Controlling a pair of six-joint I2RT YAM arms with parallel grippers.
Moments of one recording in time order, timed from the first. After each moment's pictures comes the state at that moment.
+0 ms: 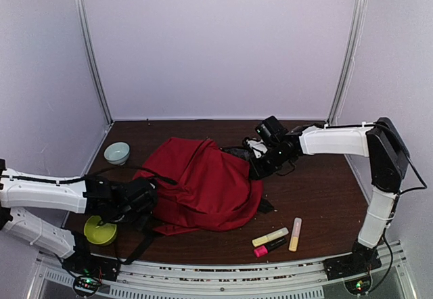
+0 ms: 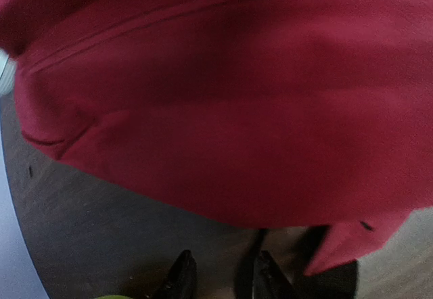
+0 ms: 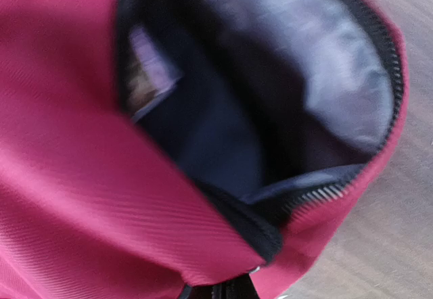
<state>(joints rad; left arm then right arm) -1.08 1.20 0.65 -0.70 -0.47 -0.48 0.66 1.85 1.29 -0.49 -0.18 0.21</state>
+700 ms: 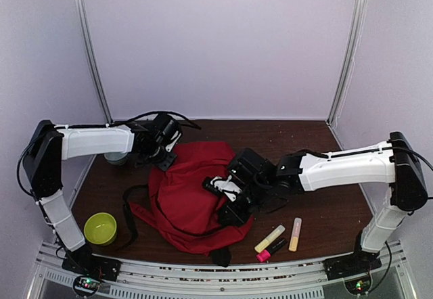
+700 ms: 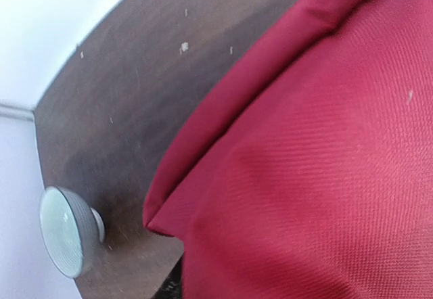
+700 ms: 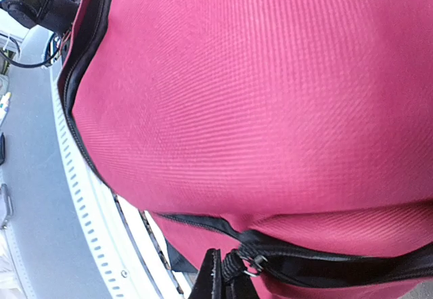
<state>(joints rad) -0.67 1.75 1.24 -0.53 -0.42 0.01 1.09 1.68 1.16 -0.44 -0.31 0.21</state>
